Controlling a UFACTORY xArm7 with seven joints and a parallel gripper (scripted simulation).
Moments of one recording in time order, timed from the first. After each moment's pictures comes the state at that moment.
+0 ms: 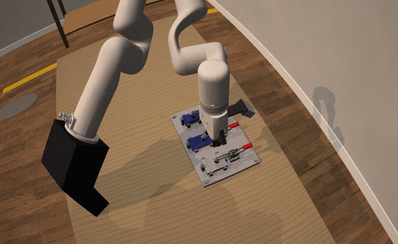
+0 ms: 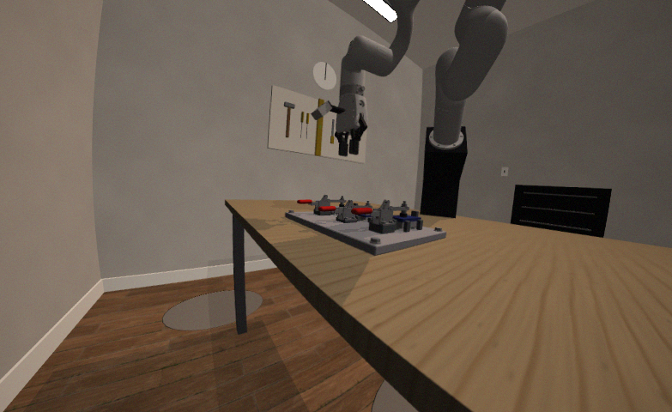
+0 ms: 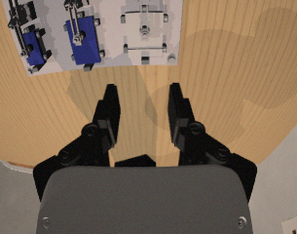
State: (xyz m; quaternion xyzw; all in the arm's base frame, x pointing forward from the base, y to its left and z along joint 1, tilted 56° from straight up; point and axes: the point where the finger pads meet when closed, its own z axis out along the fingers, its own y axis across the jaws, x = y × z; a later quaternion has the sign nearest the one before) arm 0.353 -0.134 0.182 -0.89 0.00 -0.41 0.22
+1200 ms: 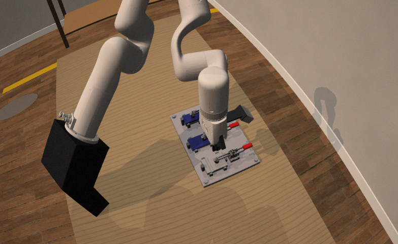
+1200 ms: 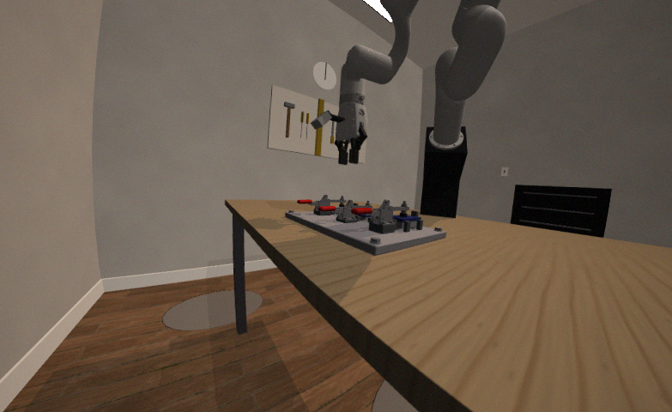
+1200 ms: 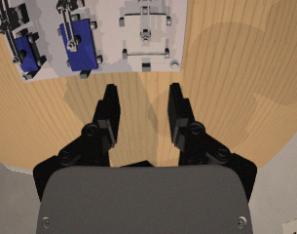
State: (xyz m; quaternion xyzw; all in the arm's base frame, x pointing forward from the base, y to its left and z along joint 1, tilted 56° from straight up) arm 0.372 -0.122 0.166 -0.89 0.00 -0.41 0.22
